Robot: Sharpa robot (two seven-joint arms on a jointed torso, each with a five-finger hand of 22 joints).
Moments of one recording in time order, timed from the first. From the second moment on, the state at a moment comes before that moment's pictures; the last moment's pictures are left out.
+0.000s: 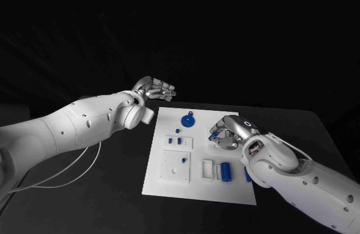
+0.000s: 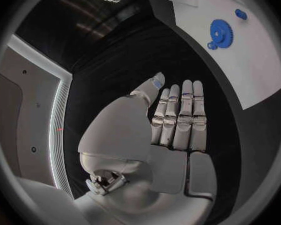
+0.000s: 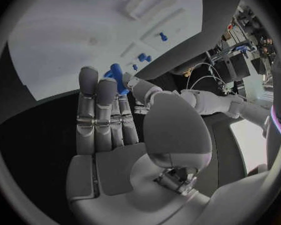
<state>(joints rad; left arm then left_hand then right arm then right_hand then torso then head) 1.27 -0.61 -0.08 1.09 -0.36 -0.32 0.20 1.38 -0.04 0.25 -0.14 0.15 1.05 0.15 0.06 0.06 1.14 0.13 0.06 0.06 1.18 0.11 0.07 0.07 0.08 0.99 0.09 0.07 0.54 0.73 -0.70 0.41 1.59 -1.84 -0.31 -0.33 1.27 -0.13 0.66 -0.16 0.04 1.26 0.08 0.06 0.08 1.35 0.03 0.06 0.06 1.44 -0.07 0.82 0.69 0.09 1.46 -0.09 0.36 1.08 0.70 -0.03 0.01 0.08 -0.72</state>
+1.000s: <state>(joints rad) 1.27 -0.58 -0.08 1.07 -0.36 -0.31 0.19 1.38 -0.04 0.25 -0.14 0.15 1.05 0.15 0.06 0.06 1.14 0.13 0.06 0.06 1.18 0.11 0.07 0.07 0.08 0.99 0.09 0.07 0.54 0.73 -0.53 0.23 1.59 -1.83 -0.30 -0.27 1.26 -0.12 0.65 -0.18 0.05 1.26 0.08 0.06 0.08 1.36 0.02 0.06 0.06 1.44 -0.07 0.81 0.70 0.10 1.46 -0.09 0.36 1.09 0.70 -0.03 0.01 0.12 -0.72</state>
